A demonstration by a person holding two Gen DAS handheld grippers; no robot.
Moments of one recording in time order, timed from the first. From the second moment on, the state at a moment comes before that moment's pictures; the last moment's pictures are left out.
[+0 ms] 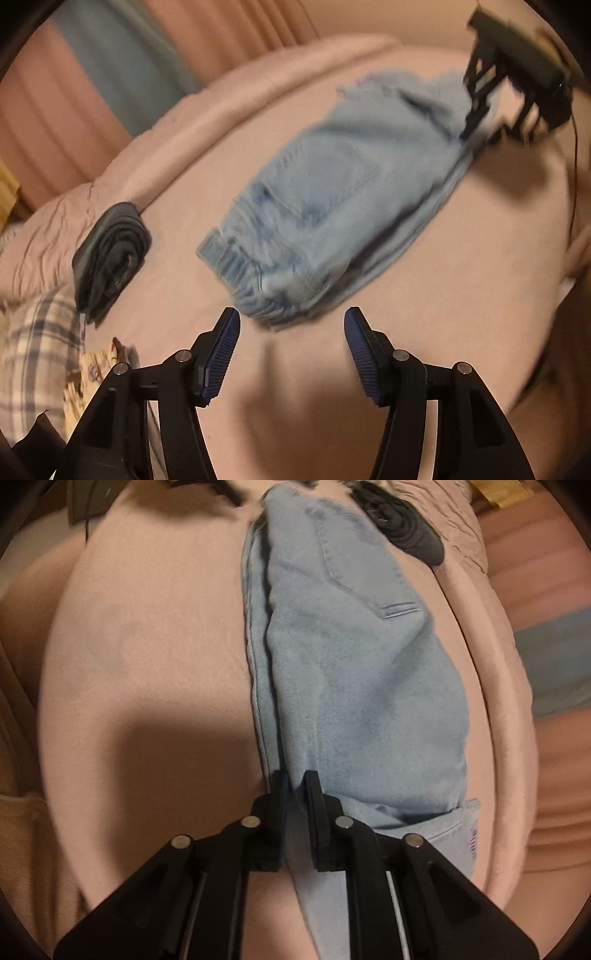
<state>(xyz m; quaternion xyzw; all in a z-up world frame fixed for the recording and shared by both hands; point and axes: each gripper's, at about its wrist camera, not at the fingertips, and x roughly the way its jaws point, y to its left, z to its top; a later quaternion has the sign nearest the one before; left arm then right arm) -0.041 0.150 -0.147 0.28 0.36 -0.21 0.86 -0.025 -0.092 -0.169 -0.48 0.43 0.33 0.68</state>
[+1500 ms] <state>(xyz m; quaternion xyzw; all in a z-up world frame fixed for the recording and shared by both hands) 0.074 -0.121 -0.187 0.08 0.45 -0.31 0.83 0.316 -0.252 -0.201 -0.10 0.63 -0.04 0.77</state>
